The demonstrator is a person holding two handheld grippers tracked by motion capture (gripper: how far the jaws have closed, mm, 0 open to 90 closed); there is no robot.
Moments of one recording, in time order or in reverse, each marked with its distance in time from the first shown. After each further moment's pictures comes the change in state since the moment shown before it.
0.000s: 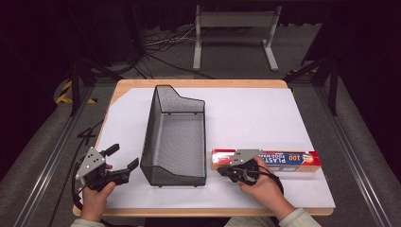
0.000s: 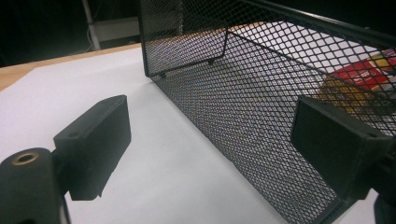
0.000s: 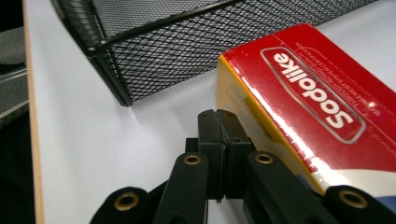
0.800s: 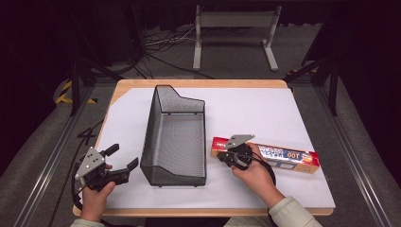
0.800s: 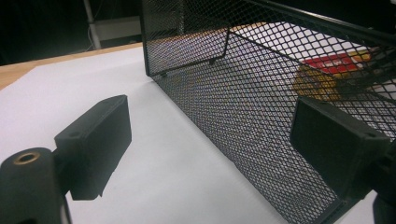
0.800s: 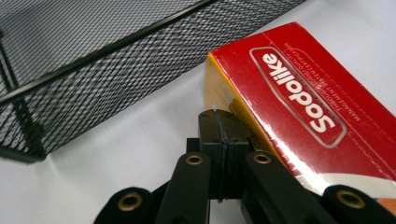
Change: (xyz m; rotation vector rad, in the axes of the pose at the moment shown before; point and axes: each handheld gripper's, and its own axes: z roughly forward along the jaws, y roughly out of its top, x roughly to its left) left arm 0.001 -0.001 0.000 0.003 0.006 -0.006; right arm -0.028 0.028 0.015 0.067 -0.133 0.105
